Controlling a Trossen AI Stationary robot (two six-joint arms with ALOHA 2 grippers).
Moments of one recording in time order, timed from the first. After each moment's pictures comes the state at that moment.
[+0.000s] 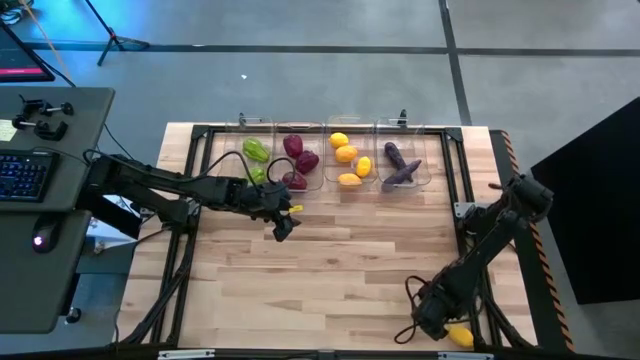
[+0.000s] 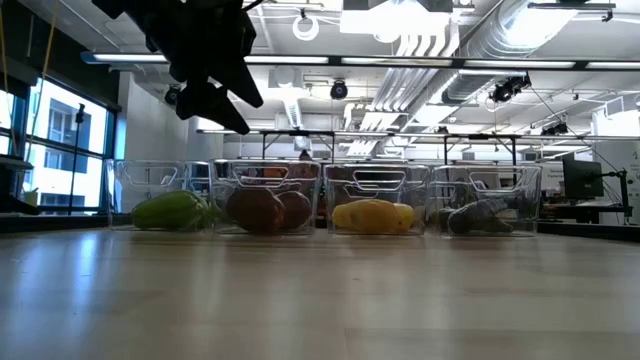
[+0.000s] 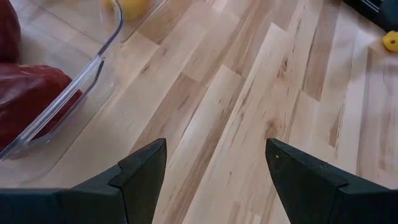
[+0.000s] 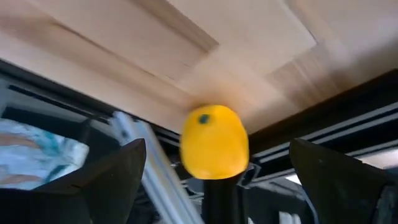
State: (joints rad) left arm -0.07 1.32 0.86 -0.34 -0.13 -0.57; right arm 0.90 1.63 0.89 -0.66 -0.62 1.77
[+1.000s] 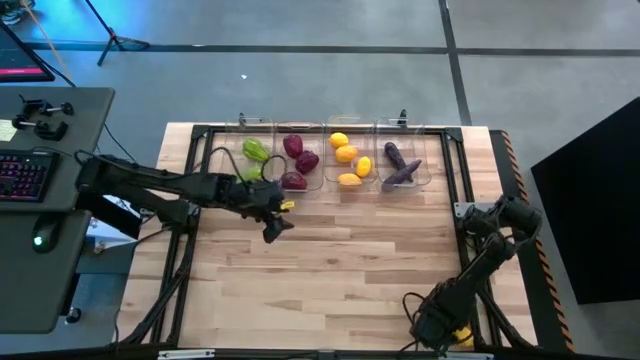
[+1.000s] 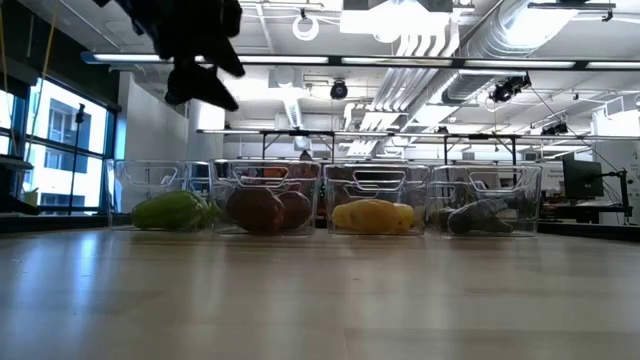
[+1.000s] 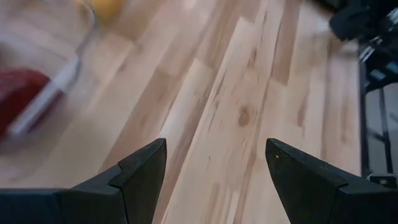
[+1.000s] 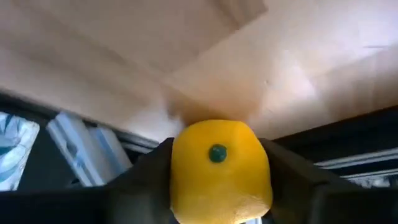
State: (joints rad) left arm -0.07 1.23 0.86 -0.40 -0.04 -0.53; right arm 0.96 1.84 0.96 -0.61 -0.73 1.67
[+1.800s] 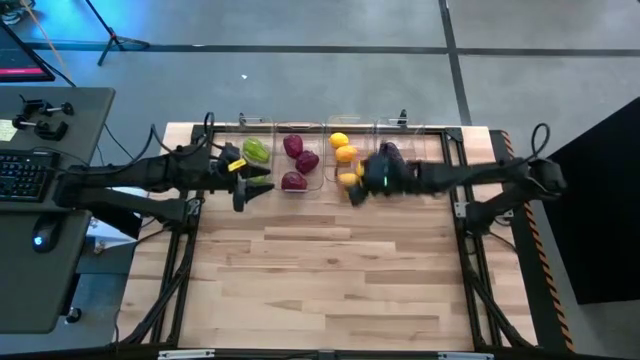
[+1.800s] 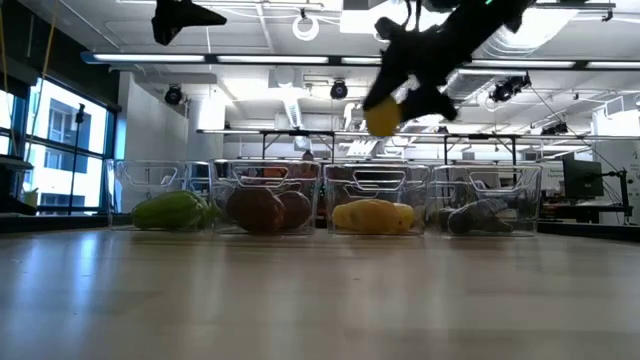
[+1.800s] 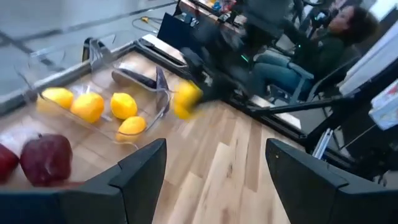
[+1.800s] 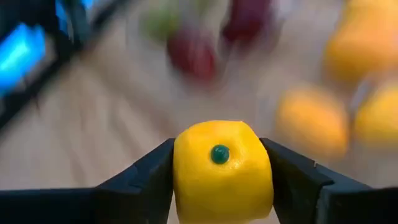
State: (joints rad) left arm 0.05 0.83 0.86 -0.34 -0.13 -0.45; right arm -0.08 1.38 0.96 -0.30 0.21 0.71
